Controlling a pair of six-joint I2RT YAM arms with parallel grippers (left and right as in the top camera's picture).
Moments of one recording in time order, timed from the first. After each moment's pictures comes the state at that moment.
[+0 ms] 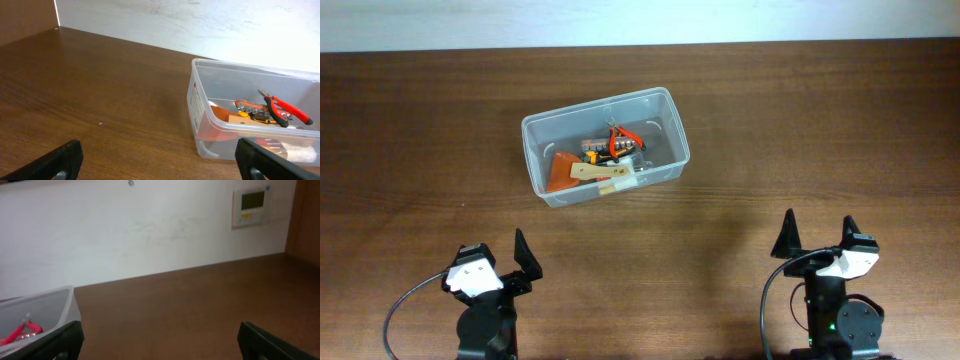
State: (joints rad) left arm -0.13 0.02 0.10 -0.29 -0.33 -0.22; right arm 0.03 0.02 0.09 -0.07 0.13 0.15
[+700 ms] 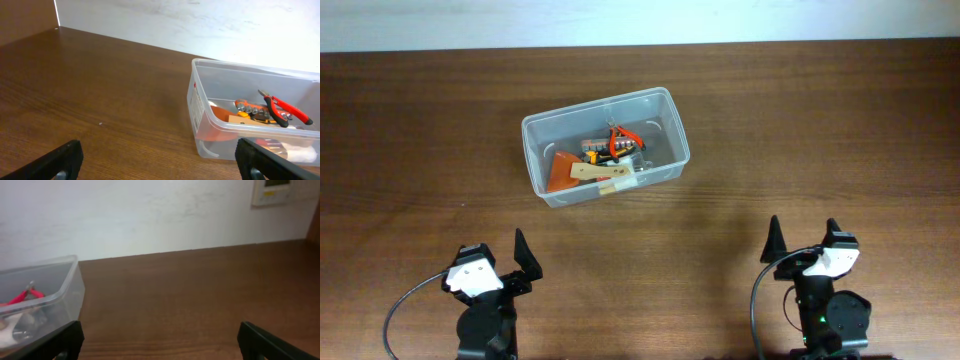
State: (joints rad) left arm -0.13 0.02 0.10 -0.29 -0.33 -0.22; right arm 0.03 0.02 0.01 -0.07 0.06 0.10
